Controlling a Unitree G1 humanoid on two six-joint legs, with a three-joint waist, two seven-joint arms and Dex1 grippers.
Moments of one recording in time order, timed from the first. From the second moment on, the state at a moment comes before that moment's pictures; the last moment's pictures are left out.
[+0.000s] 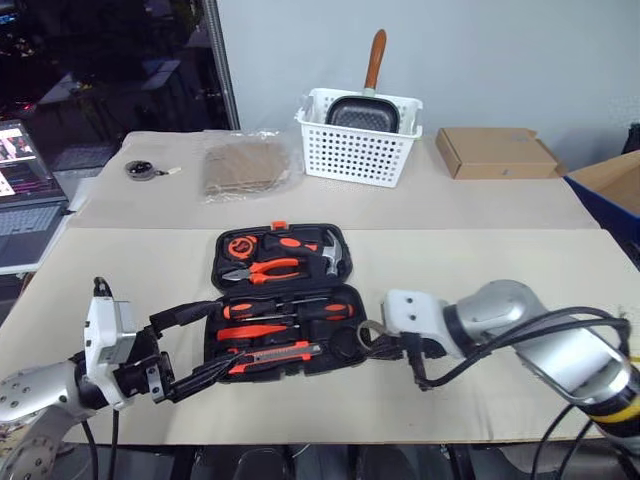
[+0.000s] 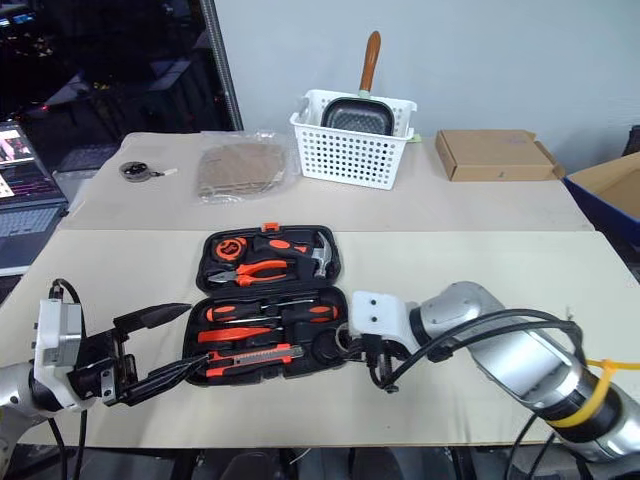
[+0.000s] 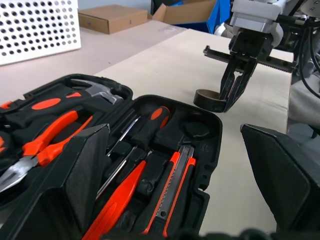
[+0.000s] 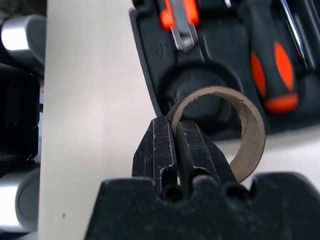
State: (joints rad) left arm 0.36 0.72 0.49 -0.64 -0.79 0.40 -1.03; right arm -0.53 -0.91 0.50 -0.59 0.29 0.75 1.07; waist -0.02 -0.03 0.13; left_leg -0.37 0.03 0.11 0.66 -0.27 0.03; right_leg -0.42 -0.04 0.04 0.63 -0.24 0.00
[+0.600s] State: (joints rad) left arm 0.54 0.74 0.67 -0.59 -0.81 0.35 -1.22; right arm -0.67 -0.77 0.66 -0.35 0.09 0.51 1.27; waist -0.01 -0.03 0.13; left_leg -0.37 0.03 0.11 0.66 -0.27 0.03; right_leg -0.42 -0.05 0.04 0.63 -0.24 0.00
